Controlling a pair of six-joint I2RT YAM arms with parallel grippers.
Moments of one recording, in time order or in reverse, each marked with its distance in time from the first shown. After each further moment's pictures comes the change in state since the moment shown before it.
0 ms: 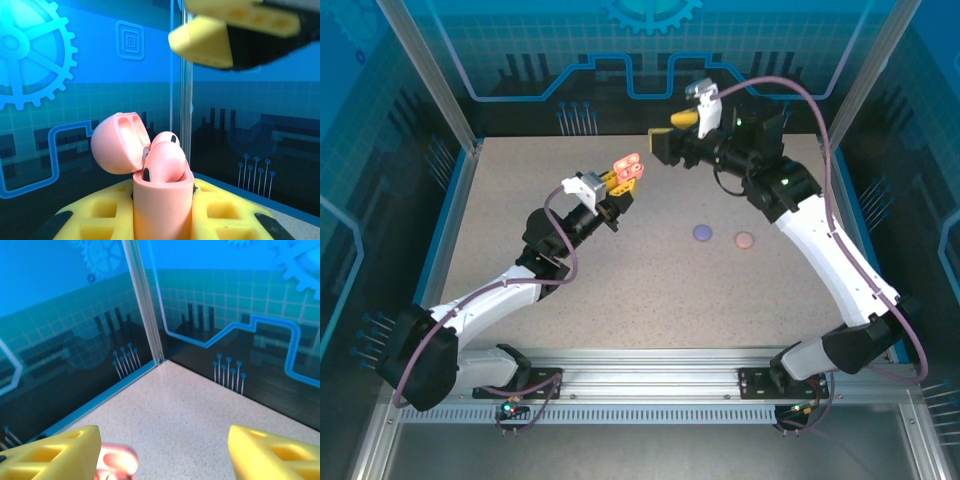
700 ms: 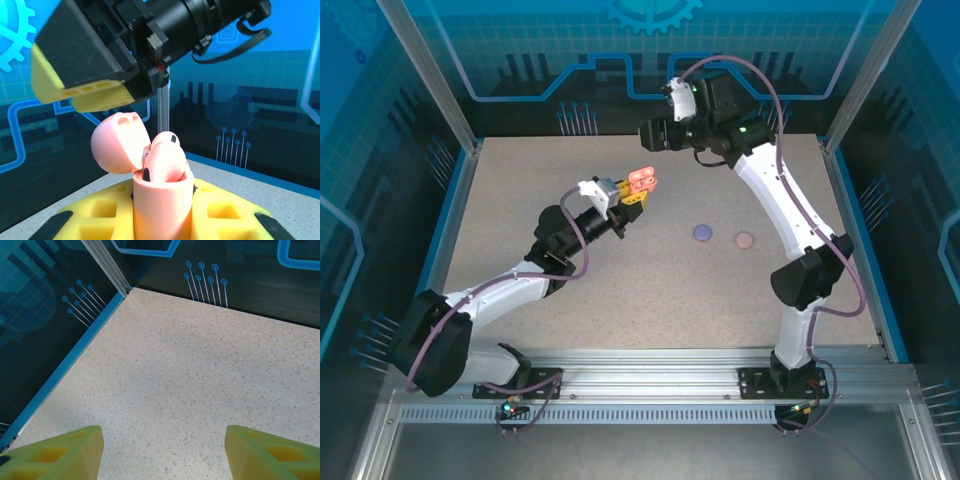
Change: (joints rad) left arm 0.000 0.089 0.000 -0.003 0.114 0.005; right arm -0.051 0.463 0.475 -0.431 -0.002 0.090
